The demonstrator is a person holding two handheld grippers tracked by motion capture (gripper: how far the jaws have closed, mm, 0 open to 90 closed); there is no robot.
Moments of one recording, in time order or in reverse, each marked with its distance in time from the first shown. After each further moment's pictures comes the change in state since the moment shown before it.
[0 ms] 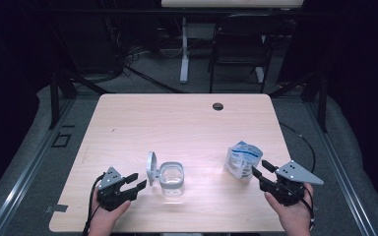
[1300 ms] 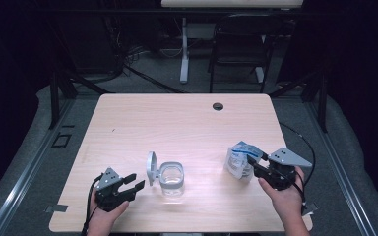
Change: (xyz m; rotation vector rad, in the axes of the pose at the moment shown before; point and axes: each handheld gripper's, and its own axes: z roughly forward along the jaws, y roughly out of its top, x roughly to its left) left arm 0.002 -0.002 -0.003 -0.007 0.011 -0.014; right arm -0.009 0.016 0.035 0.012 0.006 -0.011
